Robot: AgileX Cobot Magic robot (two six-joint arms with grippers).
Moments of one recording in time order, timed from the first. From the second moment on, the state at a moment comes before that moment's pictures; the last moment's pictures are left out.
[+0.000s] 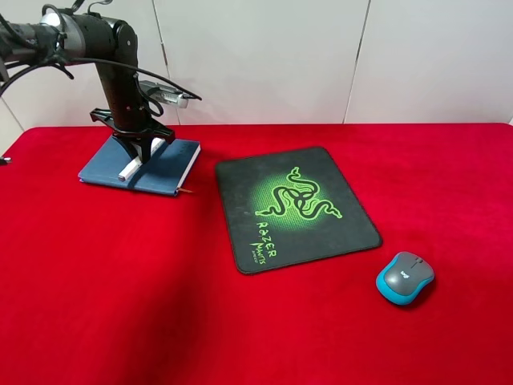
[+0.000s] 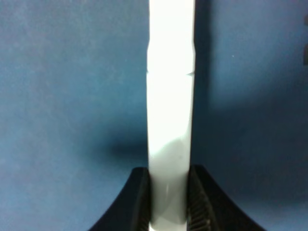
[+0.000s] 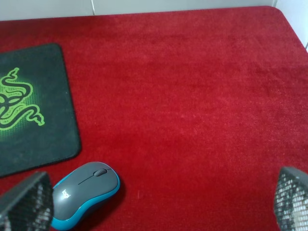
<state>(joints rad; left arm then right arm) -0.22 2.39 -1.99 0.11 1.05 0.09 -0.06 0.00 -0.49 0.01 1.02 0.04</state>
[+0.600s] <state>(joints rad) -0.22 2.39 -1.99 0.11 1.01 0.06 -0.06 0.00 -0.49 0.01 1.02 0.04</state>
